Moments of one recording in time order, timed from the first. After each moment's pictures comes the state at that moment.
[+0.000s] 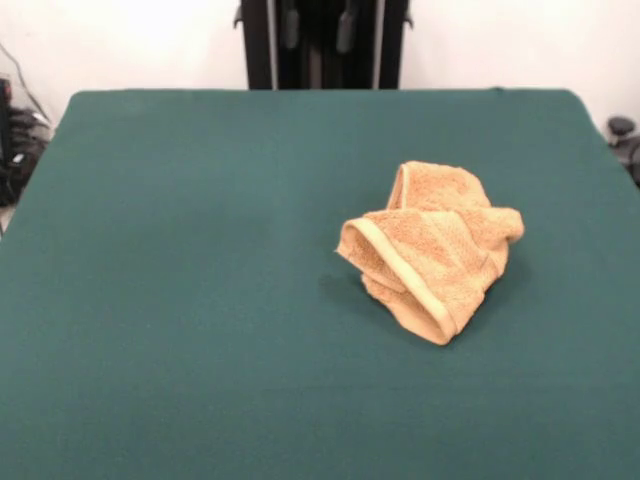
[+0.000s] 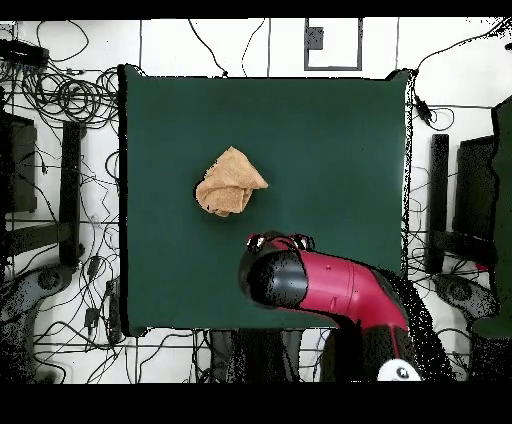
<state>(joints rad) -0.28 -0.92 0.01 1.95 -0.16 0.48 1.57</state>
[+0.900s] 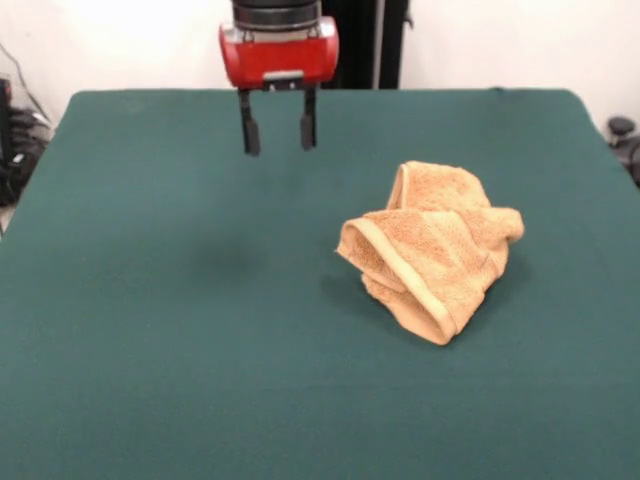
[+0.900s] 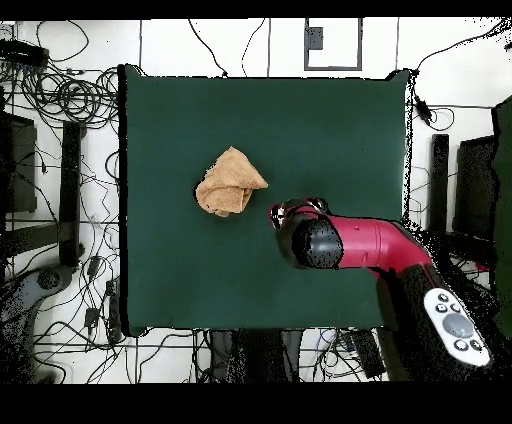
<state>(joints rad) -0.59 -0.74 0.37 1.82 -0.44 0.39 1.55</state>
